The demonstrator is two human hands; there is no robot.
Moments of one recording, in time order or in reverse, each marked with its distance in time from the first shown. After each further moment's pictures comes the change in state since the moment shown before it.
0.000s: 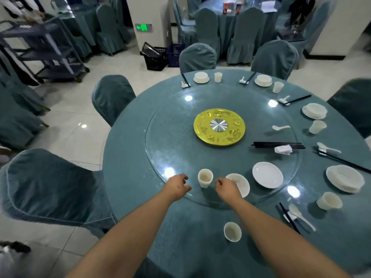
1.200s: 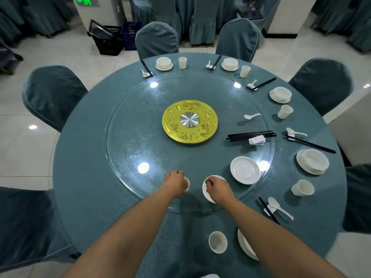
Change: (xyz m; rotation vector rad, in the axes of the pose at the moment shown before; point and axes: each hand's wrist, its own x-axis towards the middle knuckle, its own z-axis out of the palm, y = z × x) left_hand 0.127 0.062 0.052 0.475 -0.209 0.161; right_hand 0.066 0.052 -0.015 0.012 0.020 0.114
